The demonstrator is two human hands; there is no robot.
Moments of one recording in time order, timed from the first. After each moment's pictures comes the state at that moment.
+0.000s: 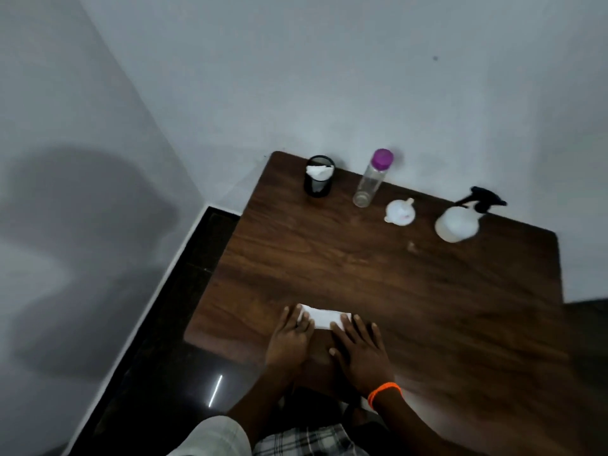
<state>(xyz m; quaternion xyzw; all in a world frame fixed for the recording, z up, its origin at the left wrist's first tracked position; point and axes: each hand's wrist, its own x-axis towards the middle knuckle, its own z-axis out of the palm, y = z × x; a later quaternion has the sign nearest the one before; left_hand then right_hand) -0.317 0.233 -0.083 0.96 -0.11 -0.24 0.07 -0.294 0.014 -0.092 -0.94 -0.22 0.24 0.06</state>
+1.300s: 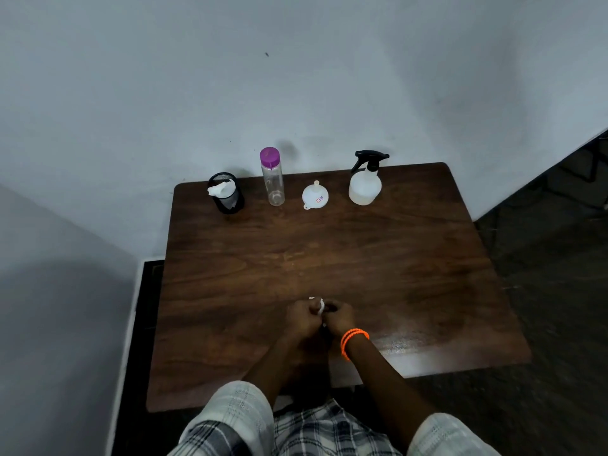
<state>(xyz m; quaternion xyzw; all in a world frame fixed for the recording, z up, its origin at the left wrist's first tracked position) -0.237 0.121 -0.033 0.80 0.14 -0.29 0.51 -0.249 0.021 -0.076 -0.68 0.36 0.19 0.61</state>
